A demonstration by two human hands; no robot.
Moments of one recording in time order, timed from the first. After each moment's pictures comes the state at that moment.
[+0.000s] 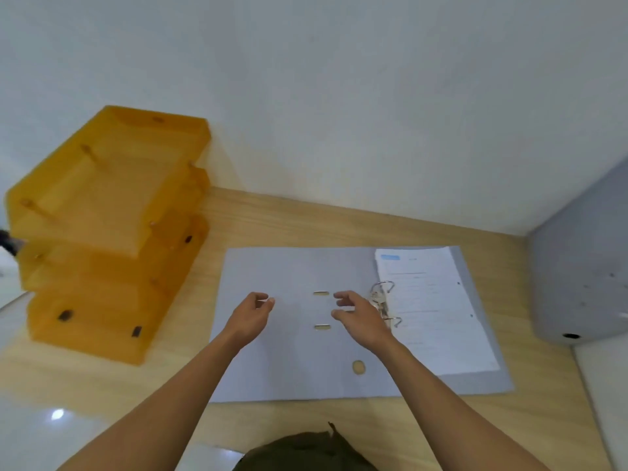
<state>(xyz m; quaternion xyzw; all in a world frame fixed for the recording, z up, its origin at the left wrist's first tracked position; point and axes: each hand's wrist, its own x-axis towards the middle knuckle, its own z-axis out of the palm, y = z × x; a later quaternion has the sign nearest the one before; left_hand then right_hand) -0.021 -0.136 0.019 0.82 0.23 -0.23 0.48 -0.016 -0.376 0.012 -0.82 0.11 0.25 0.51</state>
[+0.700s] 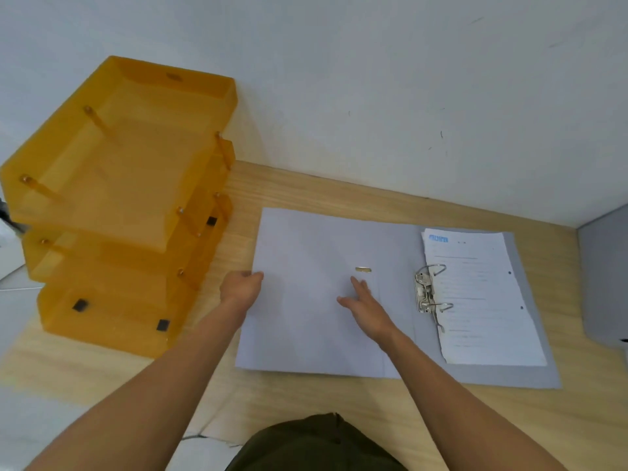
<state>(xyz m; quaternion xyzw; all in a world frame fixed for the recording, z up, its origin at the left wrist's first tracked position) 0.040 -0.048 -0.027 0.75 0.38 -0.16 0.51 0.015 -0.300 -0.035 -0.80 0.14 0.32 0.49</state>
